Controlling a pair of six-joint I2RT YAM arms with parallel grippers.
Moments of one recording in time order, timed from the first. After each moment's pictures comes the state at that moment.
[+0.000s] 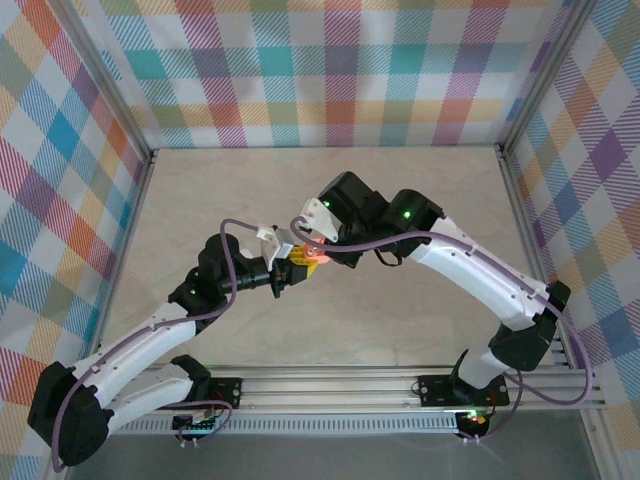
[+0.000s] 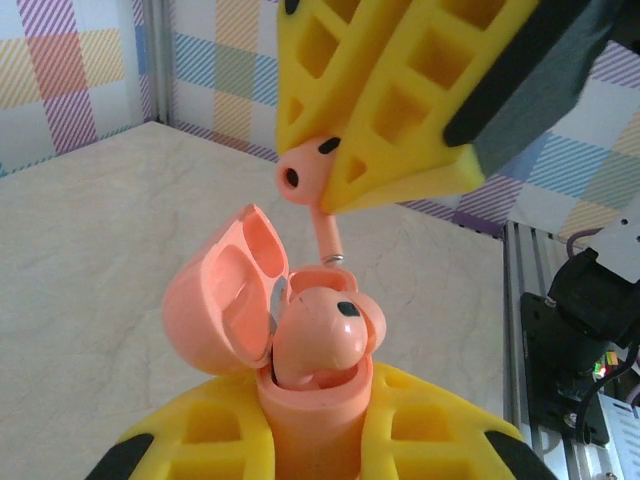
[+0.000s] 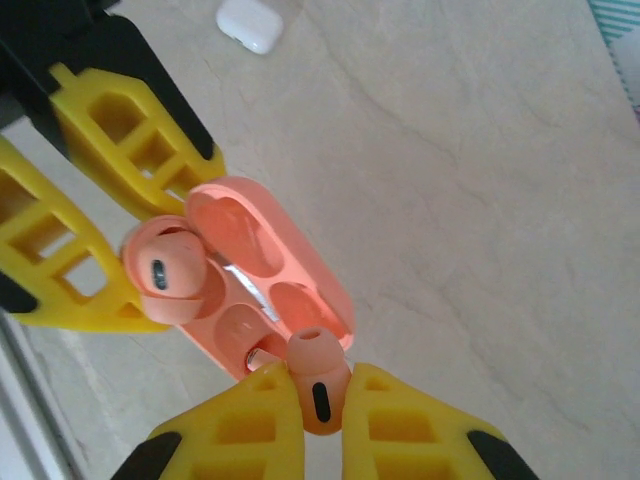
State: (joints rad) left arm -0.61 0.96 0.60 0.18 0.59 -0.04; right arm 0.99 1.56 1.81 -1.23 0.15 -0.30
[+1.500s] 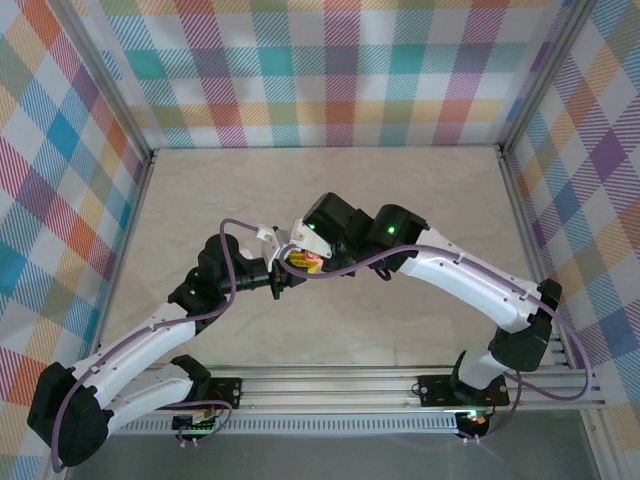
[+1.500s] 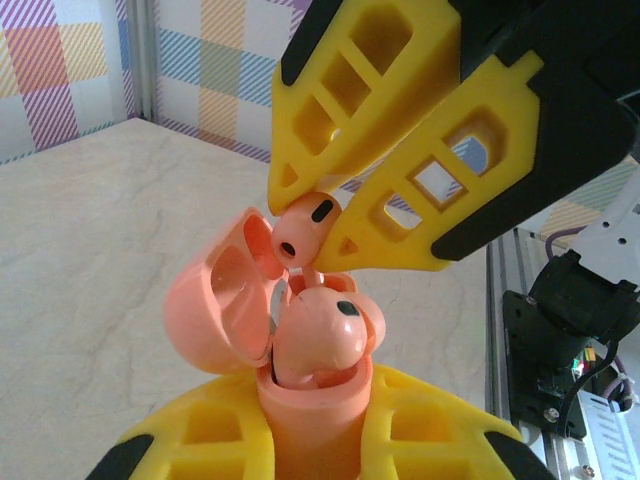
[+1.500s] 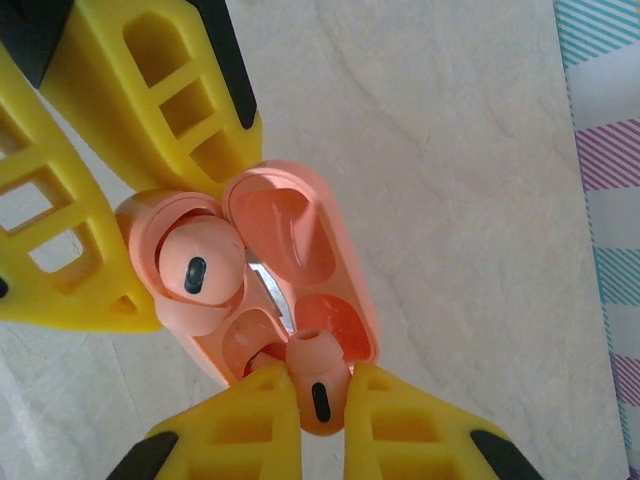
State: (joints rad) left arm -0.61 0.96 0.60 0.18 0.62 -0.06; right arm 1.09 1.56 1.76 -1.22 0.31 -0.40
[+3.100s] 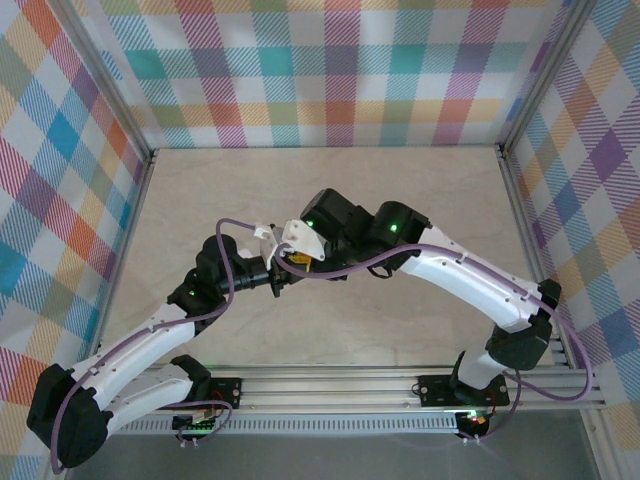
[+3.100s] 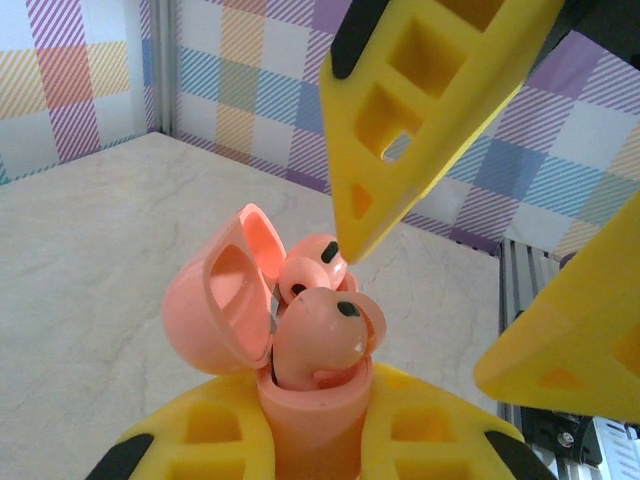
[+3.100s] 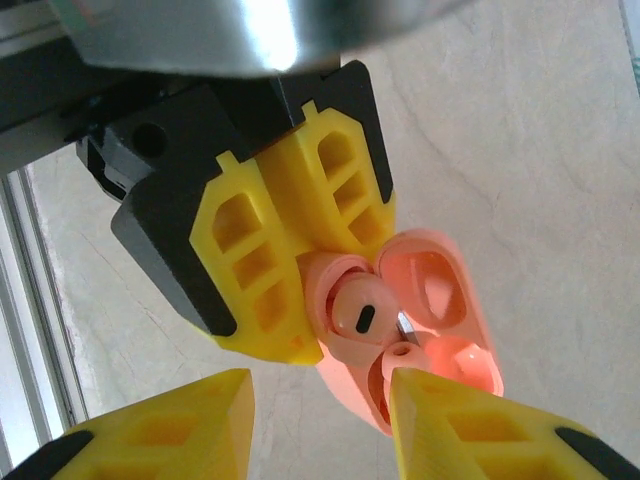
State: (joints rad) left arm -0.61 0.95 0.59 0.21 0.58 -0.09; right arm 1.09 1.58 1.84 -1.25 0.15 -0.36
